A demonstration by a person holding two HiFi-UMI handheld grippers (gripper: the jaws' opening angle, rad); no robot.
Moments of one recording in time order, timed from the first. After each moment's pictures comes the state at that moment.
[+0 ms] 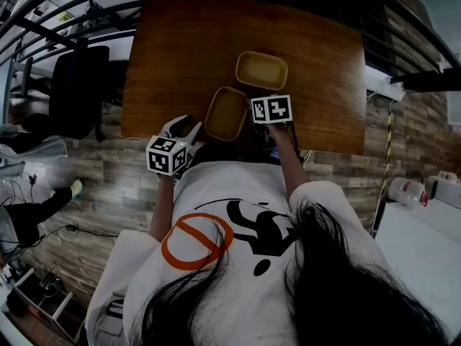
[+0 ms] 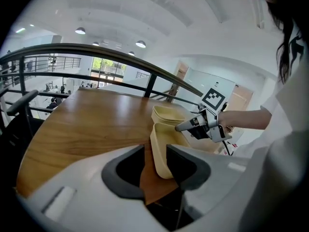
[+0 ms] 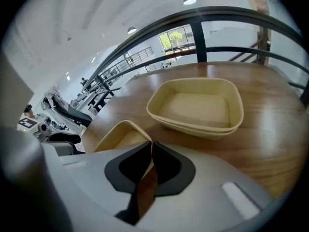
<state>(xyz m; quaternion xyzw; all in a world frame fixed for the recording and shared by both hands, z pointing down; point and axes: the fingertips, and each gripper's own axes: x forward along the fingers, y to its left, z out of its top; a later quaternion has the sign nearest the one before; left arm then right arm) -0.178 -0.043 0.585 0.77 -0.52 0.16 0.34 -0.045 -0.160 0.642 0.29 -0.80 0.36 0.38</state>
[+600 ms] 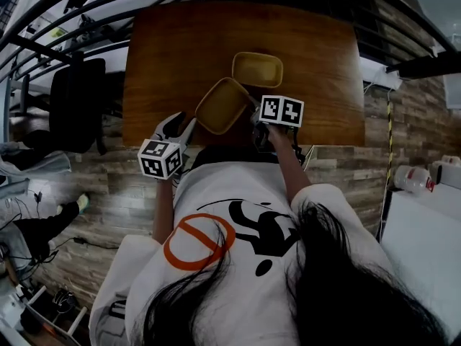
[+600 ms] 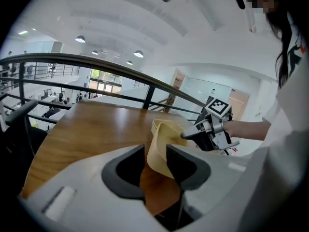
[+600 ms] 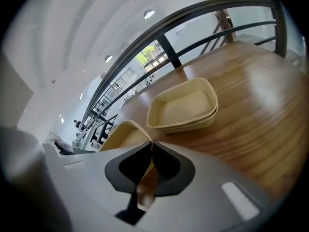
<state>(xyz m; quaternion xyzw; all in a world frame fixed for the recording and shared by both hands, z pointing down) -0.199 -0.060 0.548 0.78 -0.53 0.12 0.30 -0.041 -0.160 0.606 0.36 -0.76 0.49 0.23</state>
